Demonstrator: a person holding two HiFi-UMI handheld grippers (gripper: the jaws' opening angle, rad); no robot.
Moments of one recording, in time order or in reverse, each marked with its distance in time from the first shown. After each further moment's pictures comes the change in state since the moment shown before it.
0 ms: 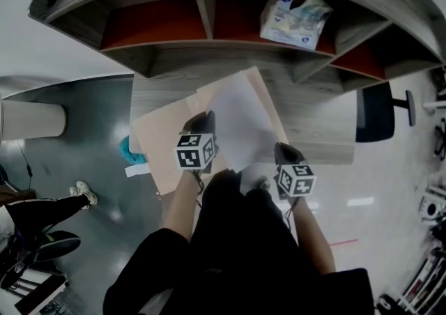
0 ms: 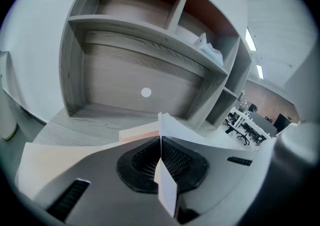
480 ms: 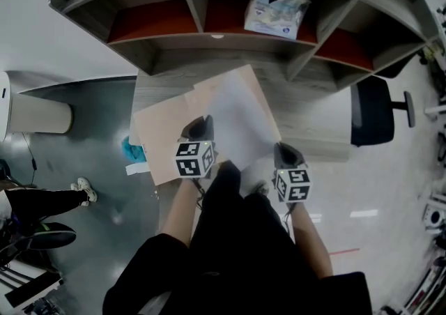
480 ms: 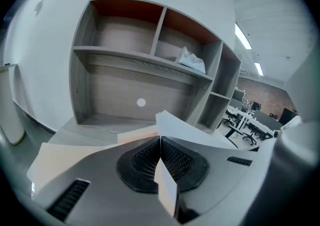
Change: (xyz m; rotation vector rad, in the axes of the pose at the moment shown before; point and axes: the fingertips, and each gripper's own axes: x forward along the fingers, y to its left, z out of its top) left arm -0.053 -0.047 -0.002 0.046 -0.106 0.059; right arm -0.055 0.002 0.007 -0.146 -0.119 -0.014
